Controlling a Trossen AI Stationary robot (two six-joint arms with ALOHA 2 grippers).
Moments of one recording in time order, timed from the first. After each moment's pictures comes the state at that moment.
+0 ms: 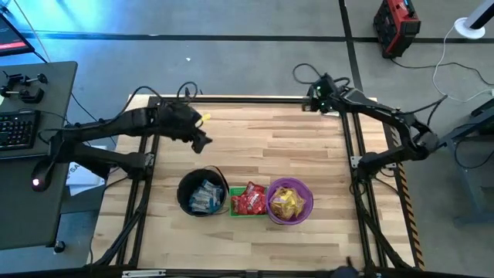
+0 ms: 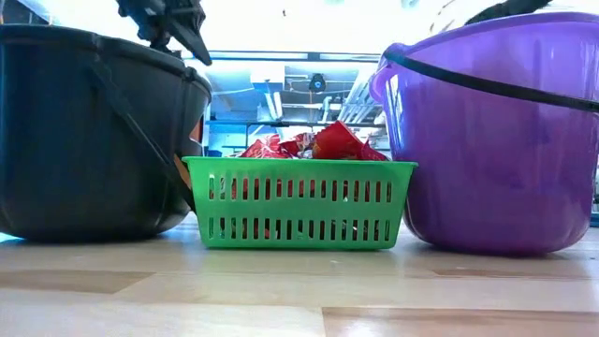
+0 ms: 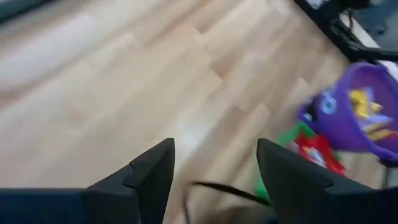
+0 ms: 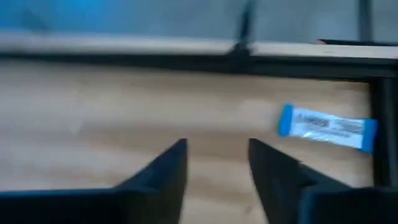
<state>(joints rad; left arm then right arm) 0.26 1.06 1.01 -0.75 0.00 -0.55 -0.83 1.37 0.96 -0.63 0.21 0.60</state>
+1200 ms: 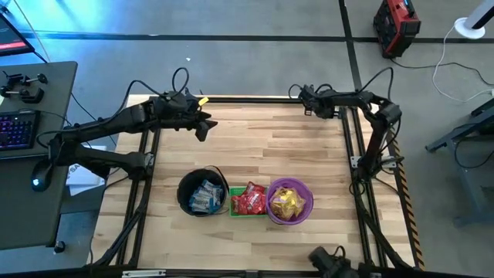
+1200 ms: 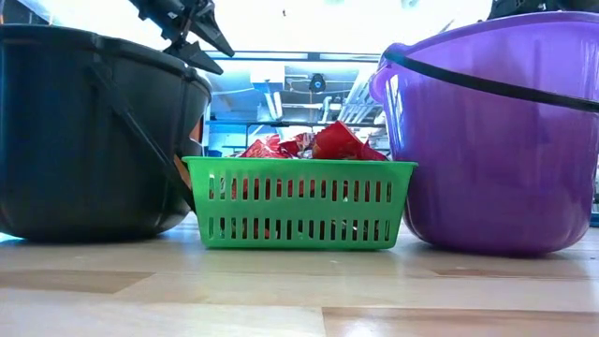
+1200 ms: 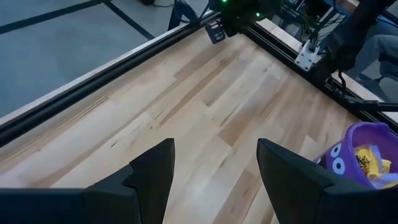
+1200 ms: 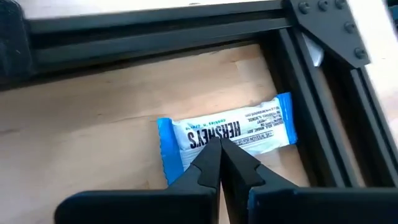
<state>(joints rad) 0.35 1.06 1.01 -0.53 -0.07 -0.39 -0.90 1.86 1.00 -0.67 0.61 0.91</state>
